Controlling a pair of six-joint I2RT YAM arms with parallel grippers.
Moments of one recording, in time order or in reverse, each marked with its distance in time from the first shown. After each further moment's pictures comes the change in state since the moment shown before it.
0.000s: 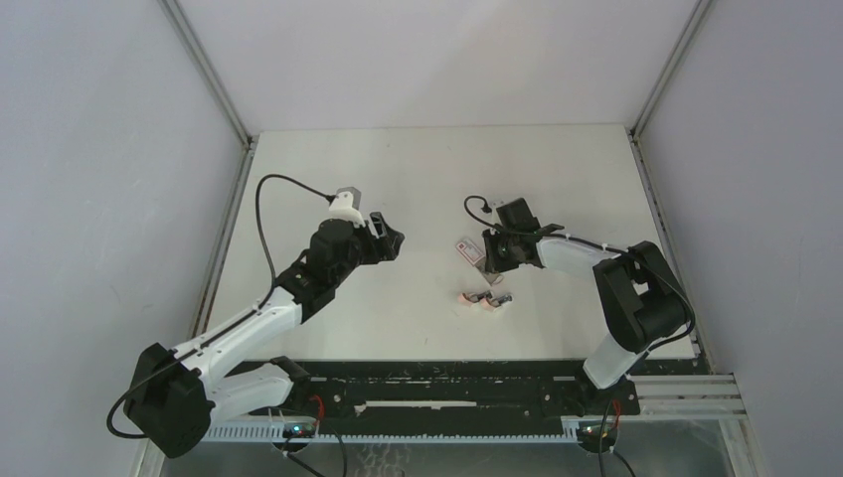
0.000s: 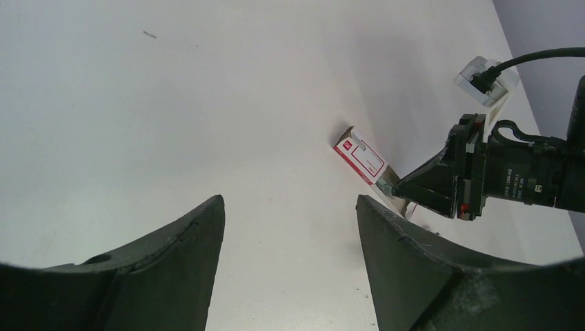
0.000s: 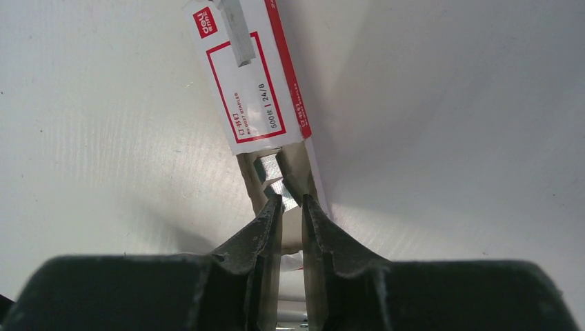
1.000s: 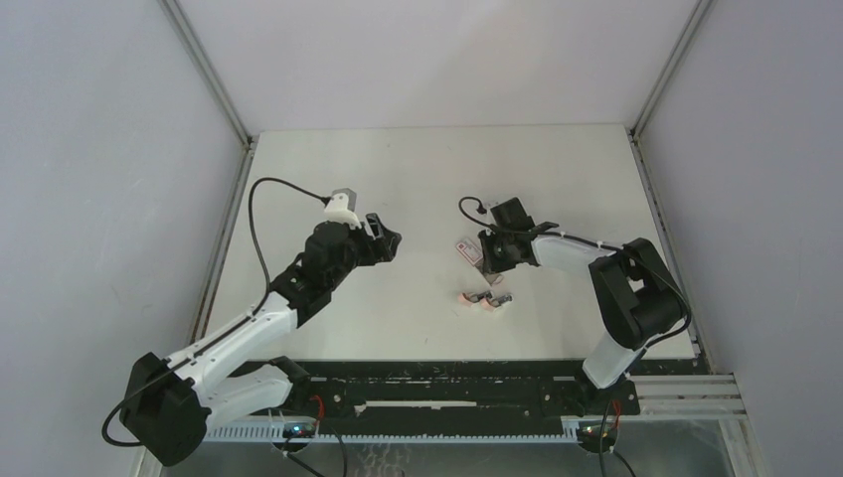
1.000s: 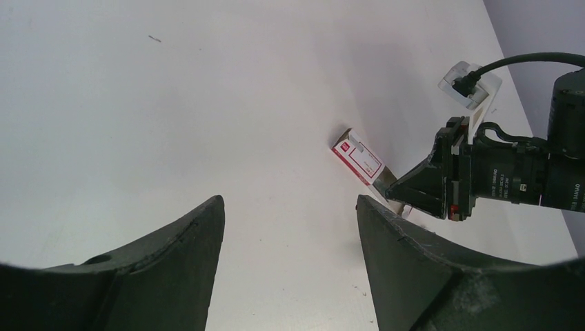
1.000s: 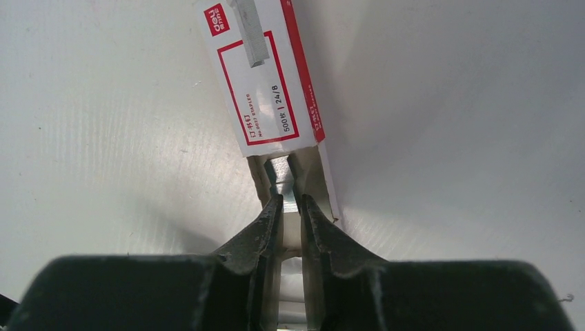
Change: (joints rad) left arm 0.000 -0.046 -0.013 -0.008 -0.008 -0.002; right arm 0.026 0.020 0.029 -0.031 0.010 -0.002
